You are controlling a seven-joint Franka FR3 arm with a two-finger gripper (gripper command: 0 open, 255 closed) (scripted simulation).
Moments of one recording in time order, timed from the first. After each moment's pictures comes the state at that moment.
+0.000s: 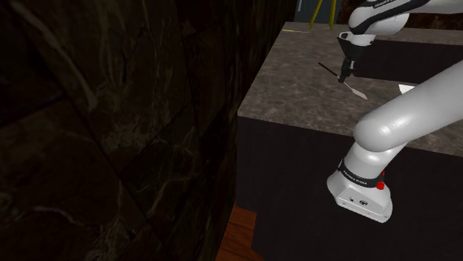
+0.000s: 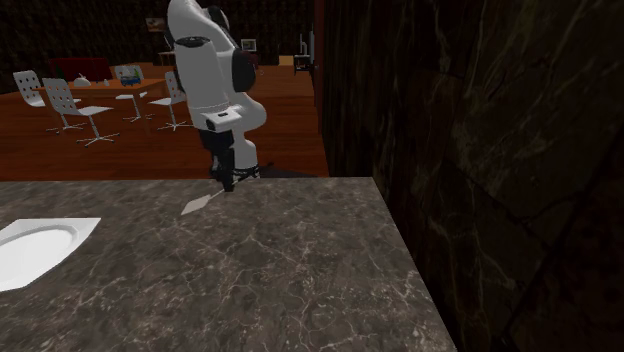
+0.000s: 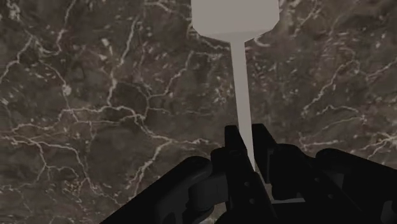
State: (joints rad) arm -0.32 -0.49 -0.71 -2.44 -0.28 2.06 -1.20
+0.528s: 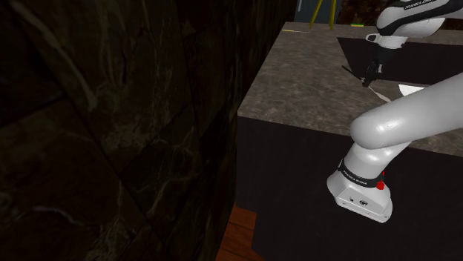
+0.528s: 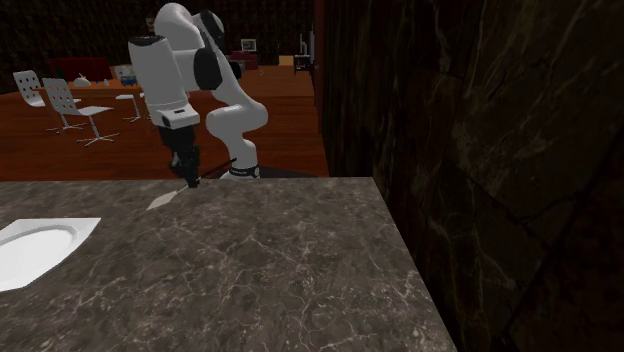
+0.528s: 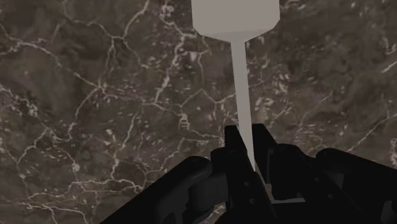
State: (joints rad) arm -0.45 -0.61 -0.79 -2.47 -0.39 1.99 -1.34
